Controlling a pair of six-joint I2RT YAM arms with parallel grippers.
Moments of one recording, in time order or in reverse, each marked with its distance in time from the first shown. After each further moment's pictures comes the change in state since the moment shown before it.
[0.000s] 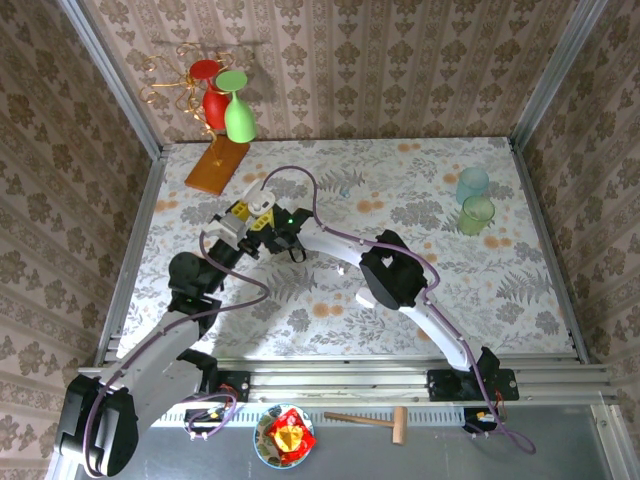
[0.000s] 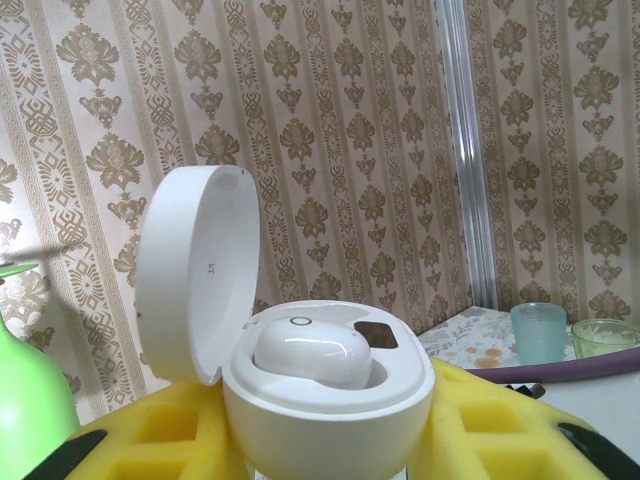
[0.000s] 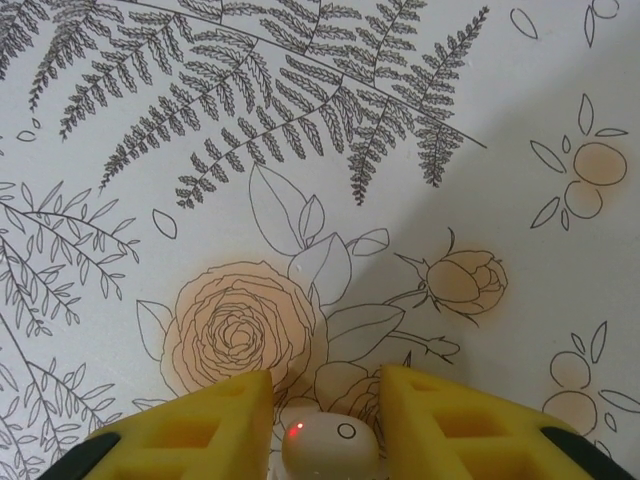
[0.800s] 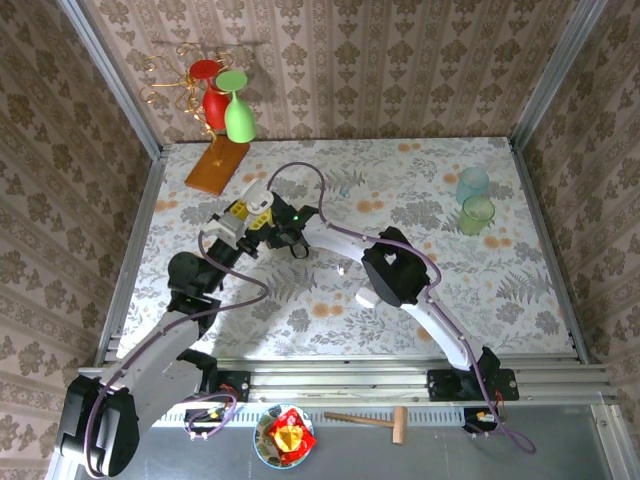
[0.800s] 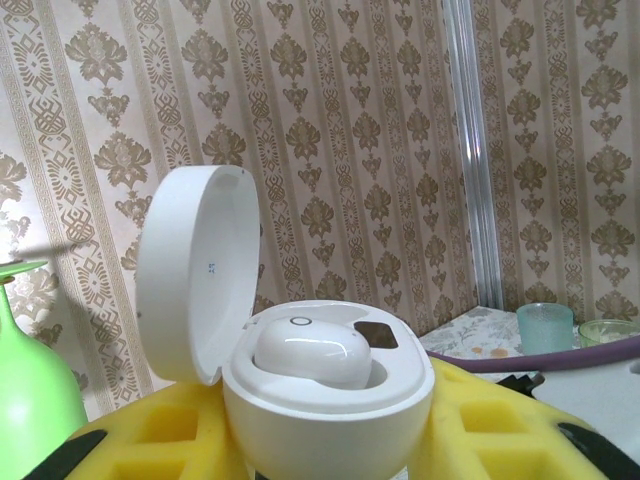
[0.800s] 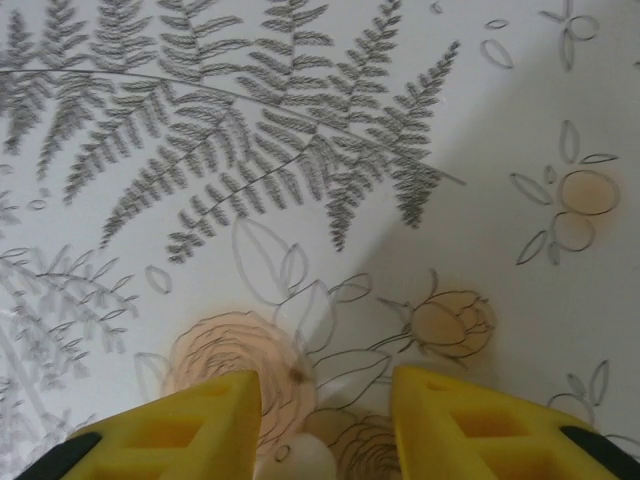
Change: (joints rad) left arm 0.010 0.000 0.000 0.000 0.000 -0.003; right arm -0.027 -0.004 -0.019 0.071 -0.055 0.065
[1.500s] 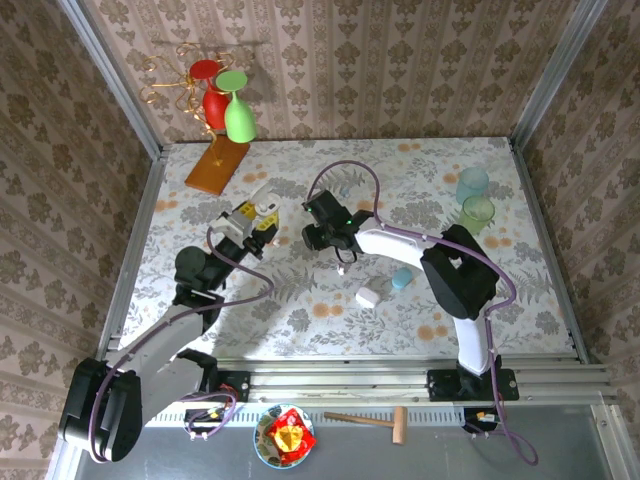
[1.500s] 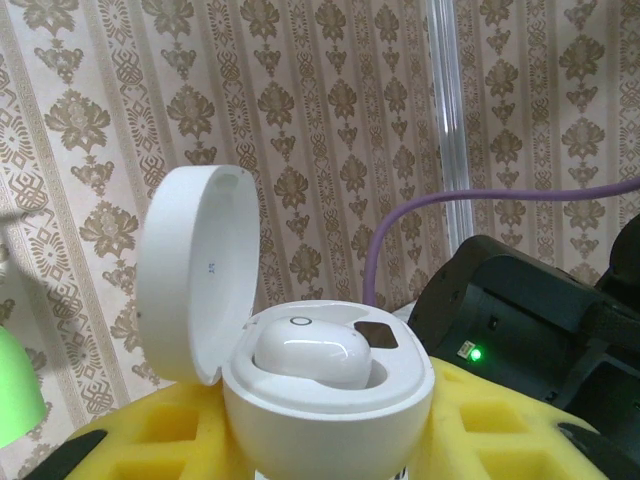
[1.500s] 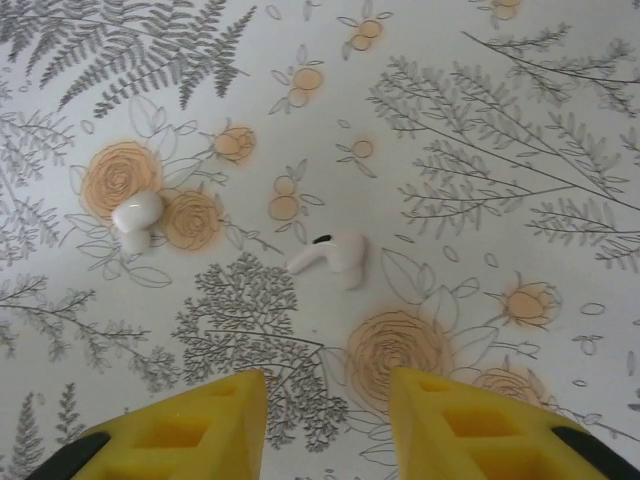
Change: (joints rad) left arm 0.000 0.089 0.000 0.031 0.048 -0.006; right arm -0.091 -0.529 -0.707 0.263 -0.058 -0.123
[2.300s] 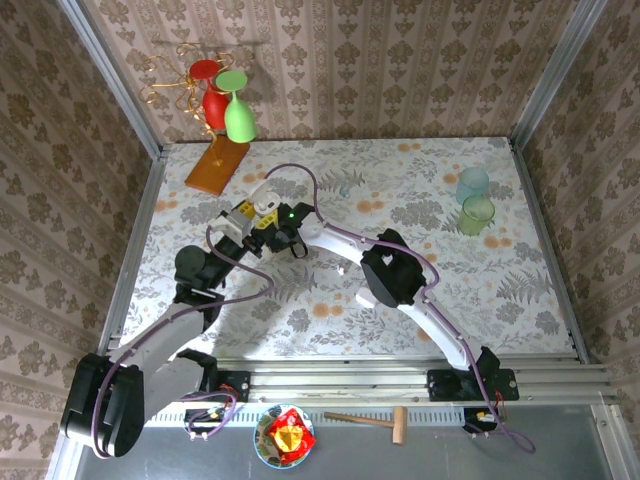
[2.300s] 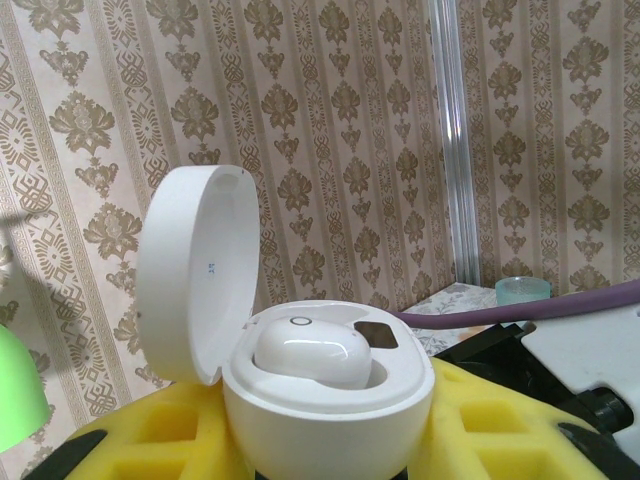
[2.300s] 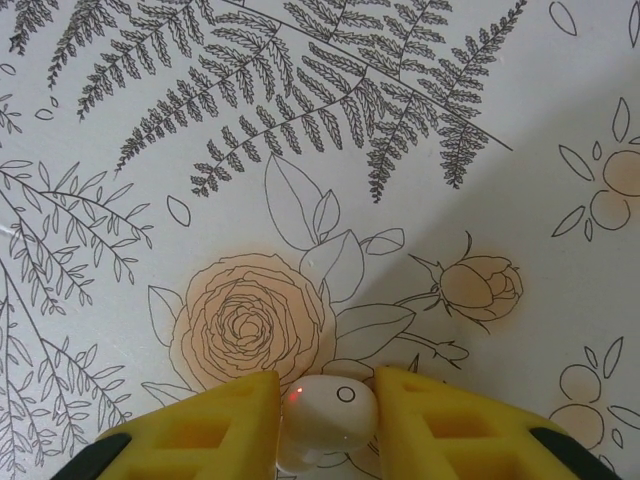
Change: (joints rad) left arm 0.017 0.027 0.000 0.036 0.017 -0.007; right arm 0.095 0.562 0.805 -0.408 0.035 0.006
